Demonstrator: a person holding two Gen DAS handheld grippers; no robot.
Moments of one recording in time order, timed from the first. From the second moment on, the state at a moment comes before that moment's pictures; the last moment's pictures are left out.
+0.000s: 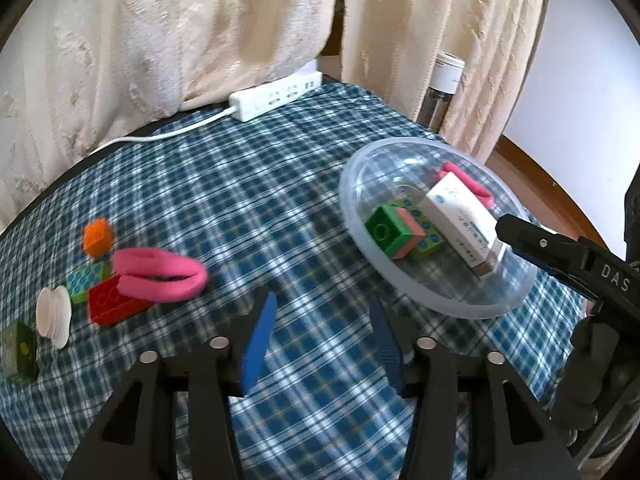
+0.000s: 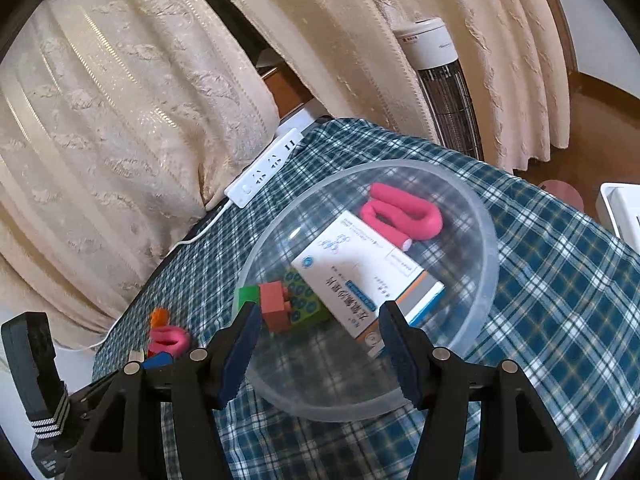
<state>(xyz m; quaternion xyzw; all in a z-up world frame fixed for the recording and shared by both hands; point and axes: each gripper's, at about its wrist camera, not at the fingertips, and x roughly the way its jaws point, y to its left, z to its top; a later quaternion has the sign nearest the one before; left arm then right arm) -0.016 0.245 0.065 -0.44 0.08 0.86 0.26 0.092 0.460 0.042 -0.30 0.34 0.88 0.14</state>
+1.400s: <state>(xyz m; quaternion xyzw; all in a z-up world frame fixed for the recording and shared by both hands) -0.059 0.046 0.048 -0.44 -0.02 0.89 0.07 0.012 0.337 0.040 -0.36 0.25 0.90 0.05</state>
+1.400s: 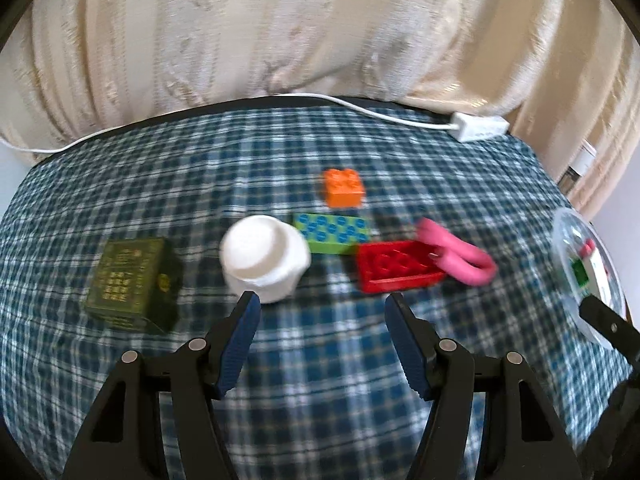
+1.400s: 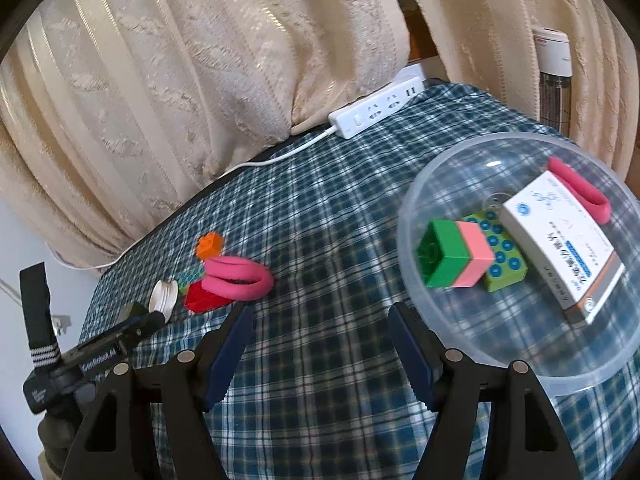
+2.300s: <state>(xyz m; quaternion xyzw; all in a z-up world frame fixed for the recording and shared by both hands) -0.114 0.021 0.022 -0.45 -0.01 0.89 0.04 -0.022 0.312 0.021 -0.40 0.23 0.89 0.01</state>
